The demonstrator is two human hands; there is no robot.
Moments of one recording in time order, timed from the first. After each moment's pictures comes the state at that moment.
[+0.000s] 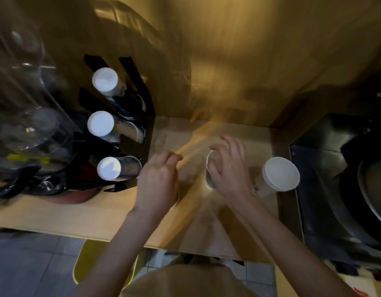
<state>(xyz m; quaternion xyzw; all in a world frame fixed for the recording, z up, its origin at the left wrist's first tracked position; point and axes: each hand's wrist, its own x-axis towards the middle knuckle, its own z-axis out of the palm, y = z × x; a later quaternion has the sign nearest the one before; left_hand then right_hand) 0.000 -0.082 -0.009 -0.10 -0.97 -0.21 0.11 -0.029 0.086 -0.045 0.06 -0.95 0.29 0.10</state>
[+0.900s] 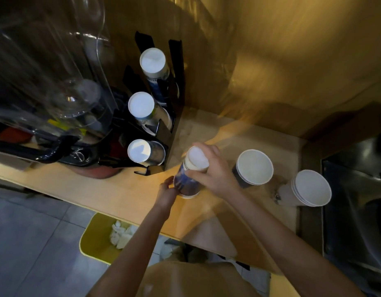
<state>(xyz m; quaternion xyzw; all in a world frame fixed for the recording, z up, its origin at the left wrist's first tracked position) 0.010 -0.121 -0.143 0.35 -0.62 -0.69 -0.17 -0.038 0.010 -0.059 0.15 -0.89 0.41 -0.12</state>
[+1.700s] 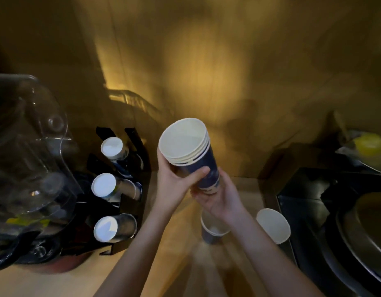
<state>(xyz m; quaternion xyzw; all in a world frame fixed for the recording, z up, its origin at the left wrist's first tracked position) -0.079 -0.046 0.046 -0.08 -0.69 -0.70 0.15 -0.083 0.082 0.010 -0.23 -0.31 0.90 -0.20</state>
